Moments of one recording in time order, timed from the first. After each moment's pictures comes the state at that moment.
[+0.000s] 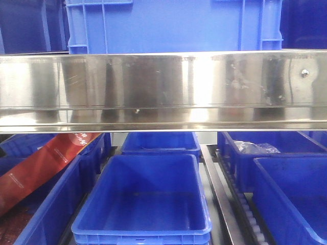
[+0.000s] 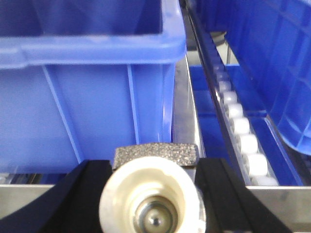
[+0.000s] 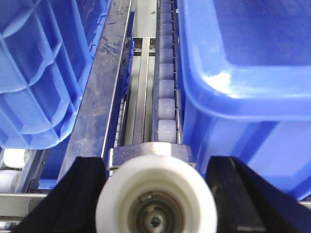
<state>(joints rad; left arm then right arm) -0.04 0.70 -0.82 -0.01 0.59 0.07 0.09 0.95 -1.01 0.03 0.76 0.02</state>
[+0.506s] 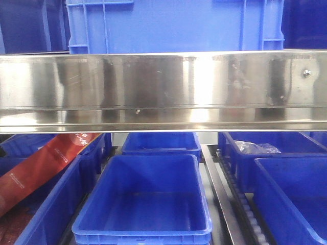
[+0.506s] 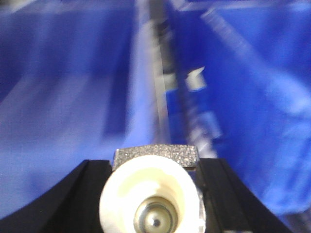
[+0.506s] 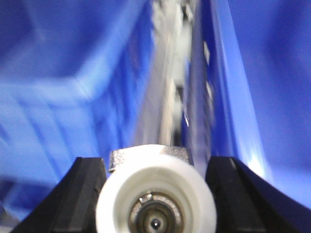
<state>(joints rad) -0.14 0.91 -1.15 -0.04 0.66 0.09 0.19 0.99 -1.20 0.04 0.73 0.03</state>
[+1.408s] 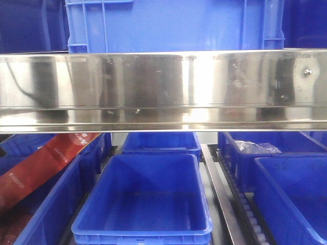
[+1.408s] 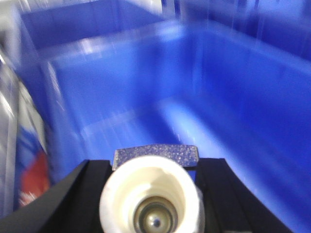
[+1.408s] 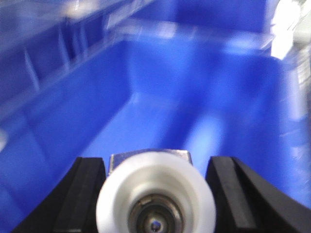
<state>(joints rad) -0.48 1.69 -1.84 -0.06 0.64 0.10 0.44 1.63 -1.79 0.11 0.68 0.02</state>
